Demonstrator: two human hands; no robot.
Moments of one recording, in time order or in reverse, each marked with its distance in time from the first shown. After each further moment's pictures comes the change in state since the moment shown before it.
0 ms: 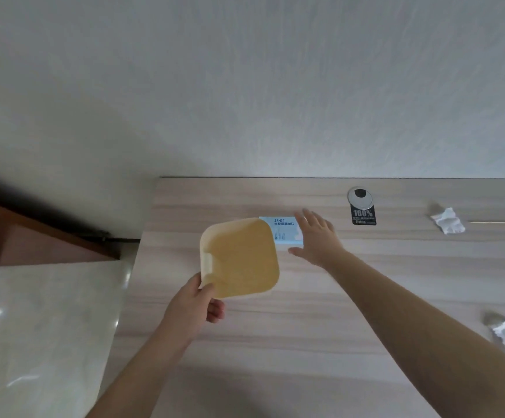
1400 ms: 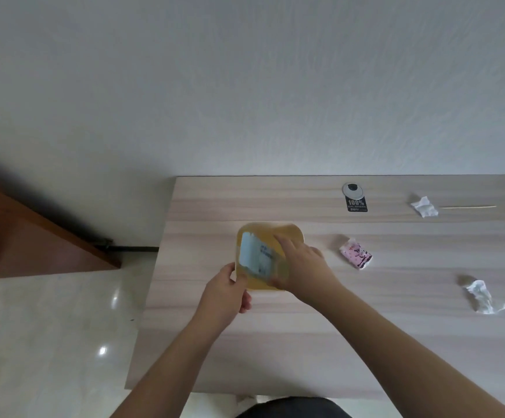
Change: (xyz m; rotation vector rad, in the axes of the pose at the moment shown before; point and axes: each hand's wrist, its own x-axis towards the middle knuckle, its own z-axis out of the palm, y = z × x) left_hand -0.053 -0.041 -0.015 0.105 -0.052 0.166; right_hand -0.173 -0.143 -0.034 0.156 0.139 -0.083
